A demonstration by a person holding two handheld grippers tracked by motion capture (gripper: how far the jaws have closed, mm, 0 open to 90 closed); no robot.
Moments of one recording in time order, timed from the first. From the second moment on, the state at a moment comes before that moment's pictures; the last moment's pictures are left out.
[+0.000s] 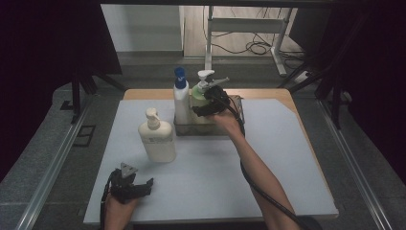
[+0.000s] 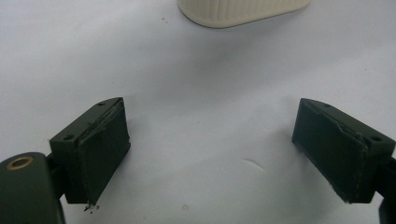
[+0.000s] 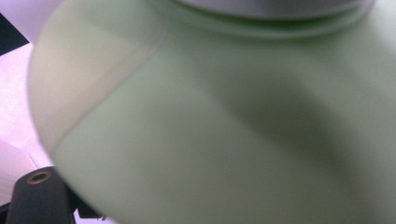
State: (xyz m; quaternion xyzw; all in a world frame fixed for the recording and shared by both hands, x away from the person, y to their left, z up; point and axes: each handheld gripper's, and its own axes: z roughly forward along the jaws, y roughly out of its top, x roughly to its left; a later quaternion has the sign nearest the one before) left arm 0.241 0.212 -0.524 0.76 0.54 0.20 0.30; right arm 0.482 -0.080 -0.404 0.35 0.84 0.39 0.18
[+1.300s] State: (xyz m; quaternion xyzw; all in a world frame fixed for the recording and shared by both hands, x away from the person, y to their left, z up) left arm 0.241 0.212 -0.524 0.76 0.54 0.20 0.30; right arm 0.484 -0.089 -0.423 0.35 0.83 0.41 0.16
